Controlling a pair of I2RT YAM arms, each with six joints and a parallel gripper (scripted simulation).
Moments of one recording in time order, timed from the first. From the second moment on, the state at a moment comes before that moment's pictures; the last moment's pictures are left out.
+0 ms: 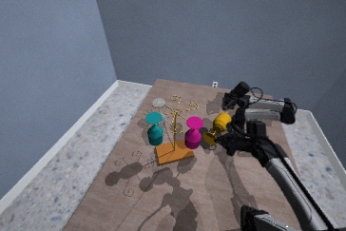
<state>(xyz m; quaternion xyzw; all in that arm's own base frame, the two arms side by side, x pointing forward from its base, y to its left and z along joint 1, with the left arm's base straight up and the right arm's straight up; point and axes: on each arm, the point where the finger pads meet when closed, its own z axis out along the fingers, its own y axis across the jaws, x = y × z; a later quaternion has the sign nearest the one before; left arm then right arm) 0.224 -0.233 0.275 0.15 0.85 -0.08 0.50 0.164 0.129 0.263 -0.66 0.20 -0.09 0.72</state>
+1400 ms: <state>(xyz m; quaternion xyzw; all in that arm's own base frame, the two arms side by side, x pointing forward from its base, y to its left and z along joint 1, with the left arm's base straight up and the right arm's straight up) 0.225 -0.286 0.293 0.20 0.83 -0.05 0.52 0.319 0.049 0.357 -0.28 0.61 0.01 0.74</state>
